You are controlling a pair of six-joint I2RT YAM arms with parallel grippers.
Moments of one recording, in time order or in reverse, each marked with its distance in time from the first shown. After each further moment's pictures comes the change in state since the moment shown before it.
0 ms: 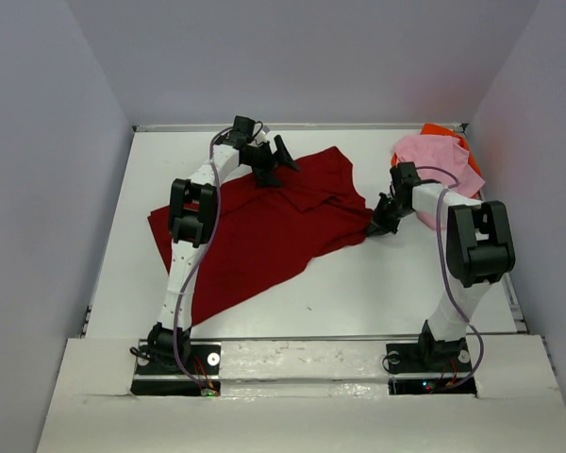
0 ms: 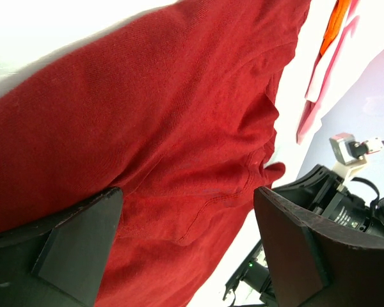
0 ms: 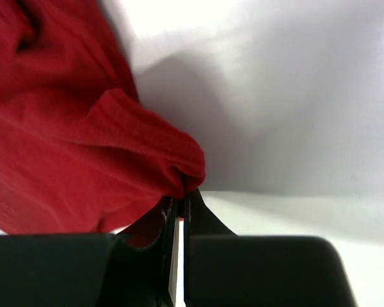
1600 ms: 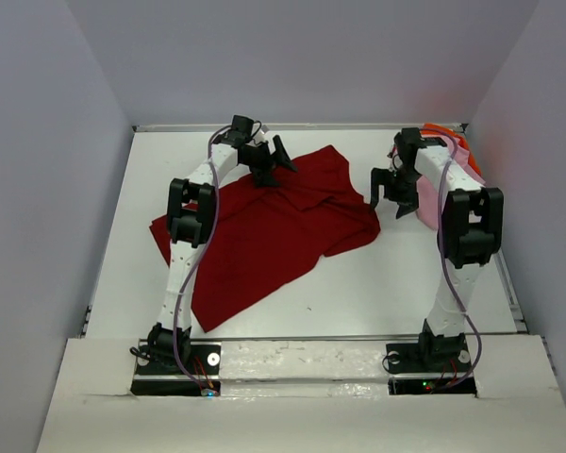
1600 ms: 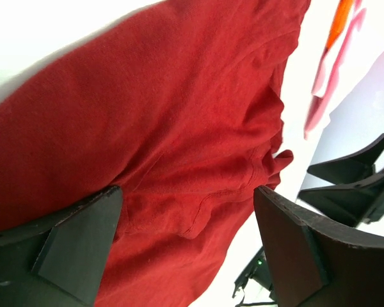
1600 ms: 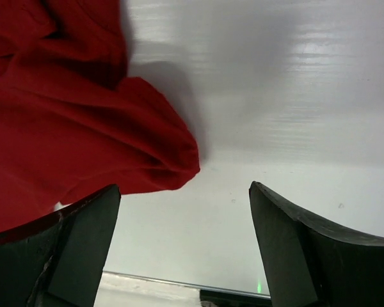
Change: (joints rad) left arm 0.005 -0.006 -0.002 -0.009 0.003 0.042; right arm -0.018 0.191 0.549 -0.561 0.181 -0.421
